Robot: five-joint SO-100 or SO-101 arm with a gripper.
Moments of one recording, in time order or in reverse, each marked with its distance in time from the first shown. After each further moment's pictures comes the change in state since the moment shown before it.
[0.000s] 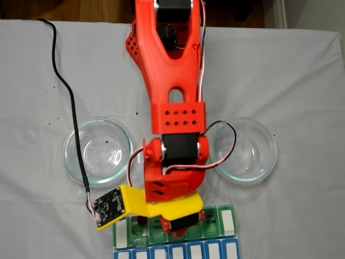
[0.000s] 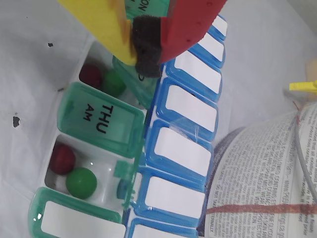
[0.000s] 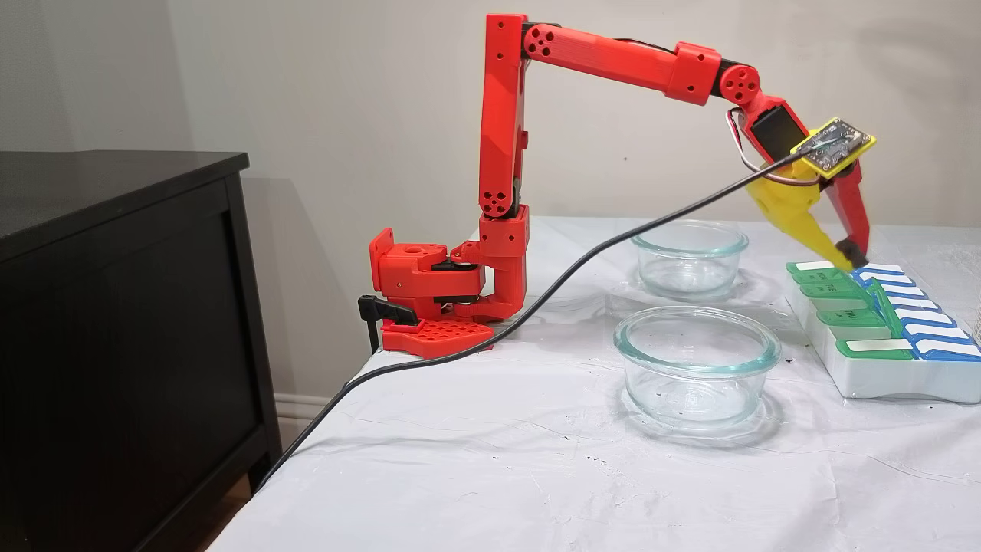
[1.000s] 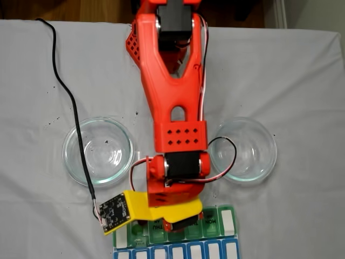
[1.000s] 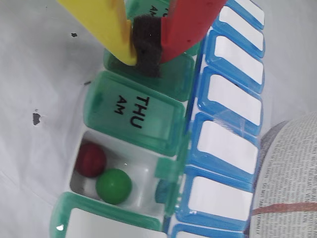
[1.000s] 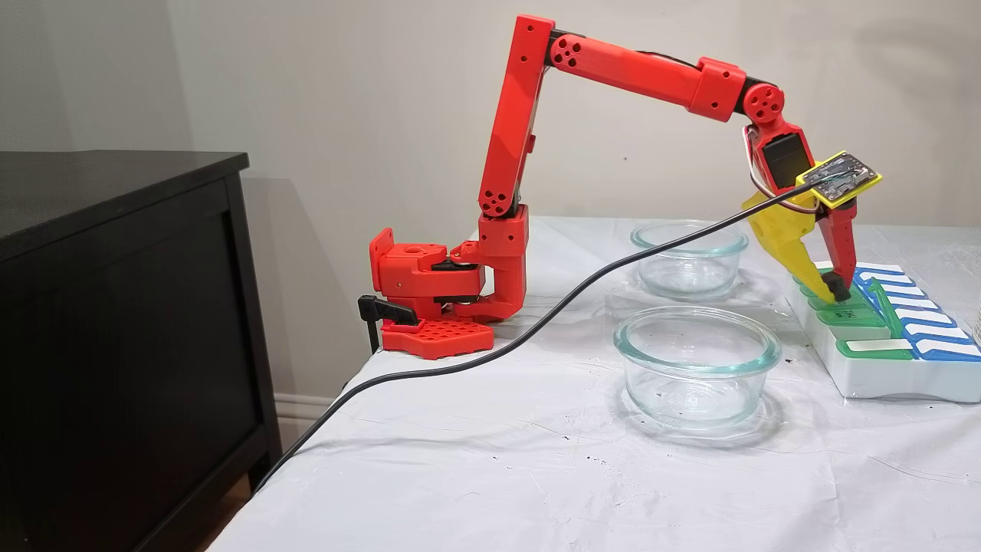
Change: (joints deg) arm 0.4 -7.5 -5.3 7.5 -1.2
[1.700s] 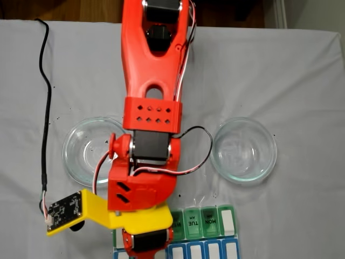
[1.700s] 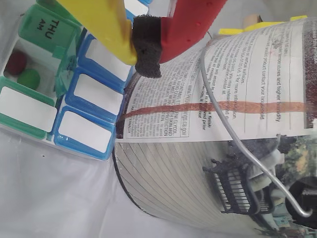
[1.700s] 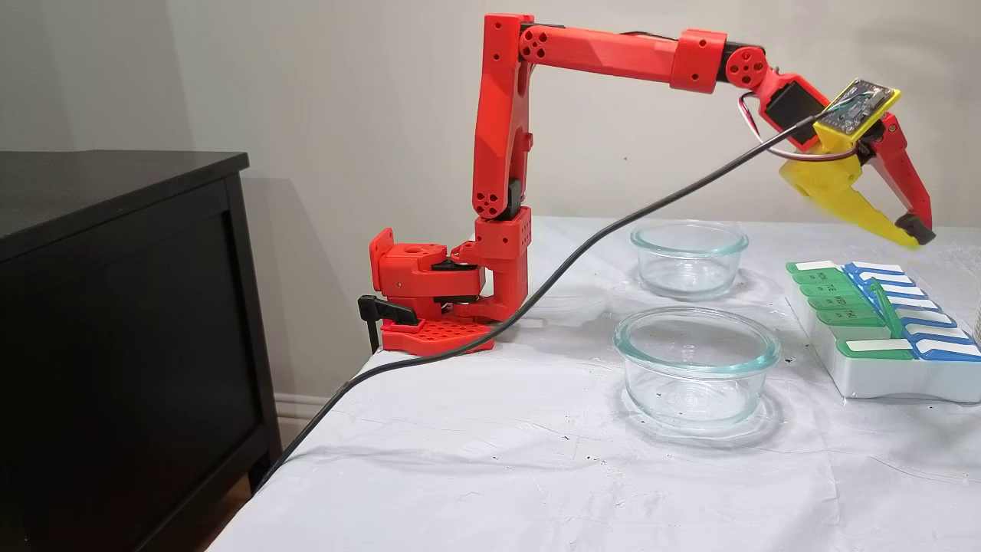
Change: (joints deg) arm 7.8 9.1 1.9 -20.8 -2.3
